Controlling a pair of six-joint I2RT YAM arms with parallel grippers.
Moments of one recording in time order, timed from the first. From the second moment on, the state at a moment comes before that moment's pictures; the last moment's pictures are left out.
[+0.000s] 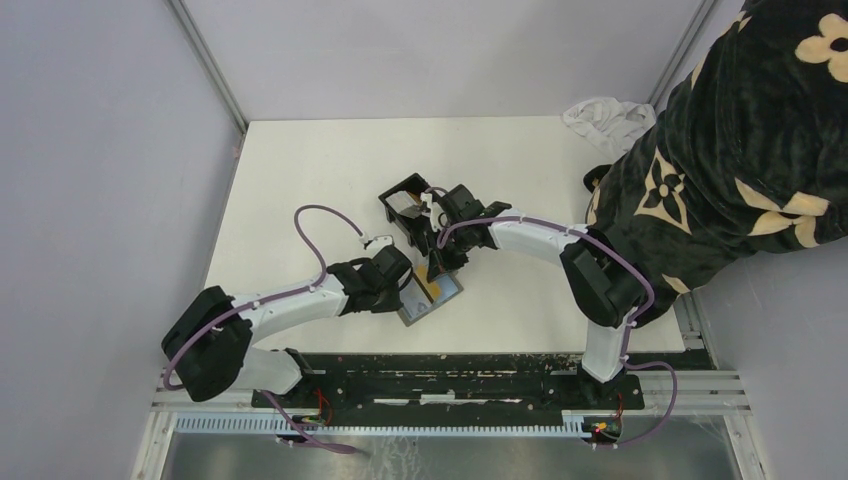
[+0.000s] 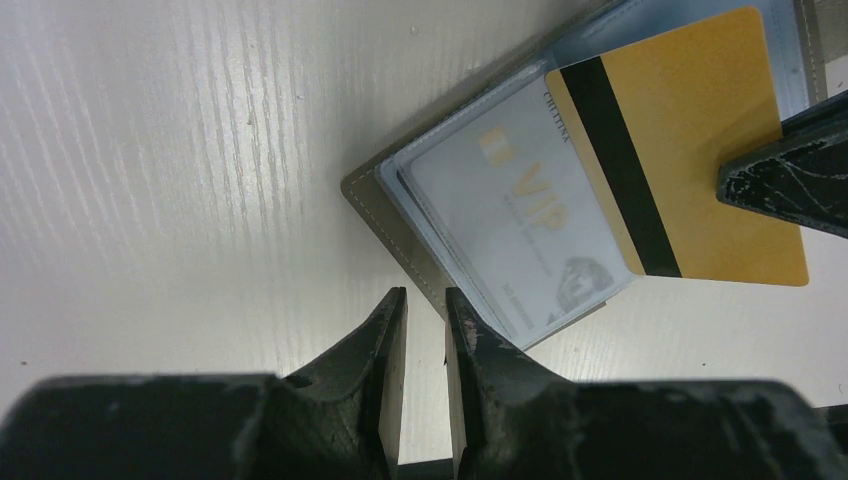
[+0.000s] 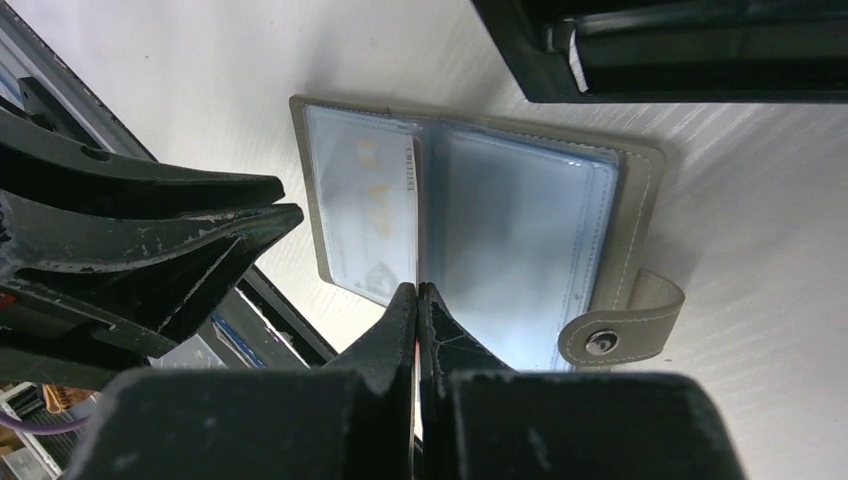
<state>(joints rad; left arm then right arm) -0.84 1.33 0.68 -0.47 -0.26 -0.84 0.72 1.87 1.25 -0.44 -0.46 0.37</state>
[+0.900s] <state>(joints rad) -0.84 1.38 0.66 -0.43 -0.23 -0.84 0.70 1.90 1.19 -0.37 -0.52 0.37</state>
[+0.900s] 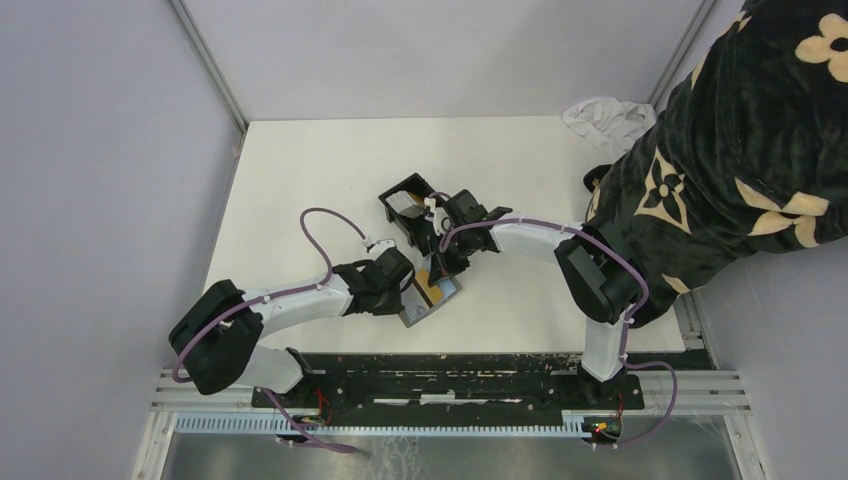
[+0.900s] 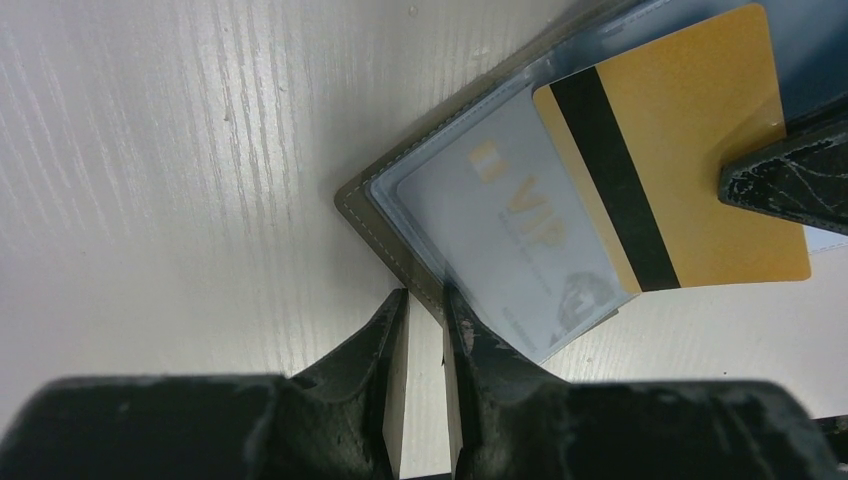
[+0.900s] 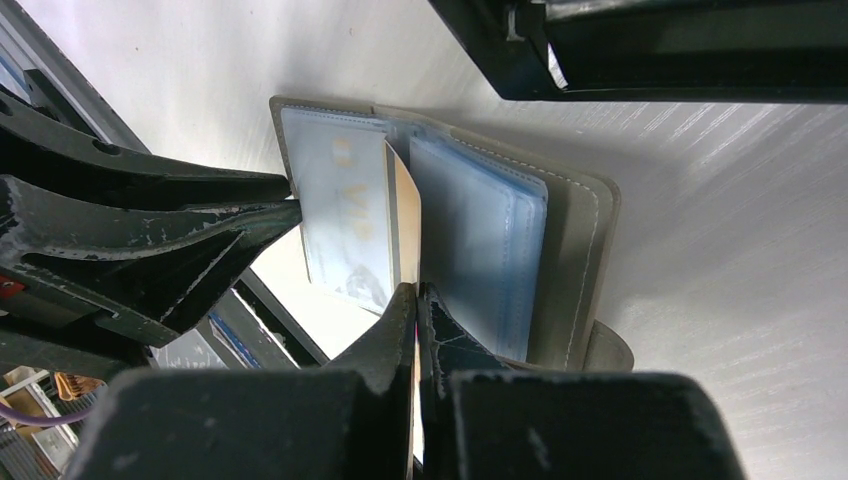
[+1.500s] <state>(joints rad) -0.84 1.38 0.65 -0.41 -0.22 -0.84 0.69 1.90 1.17 -0.34 -0.52 0.37</state>
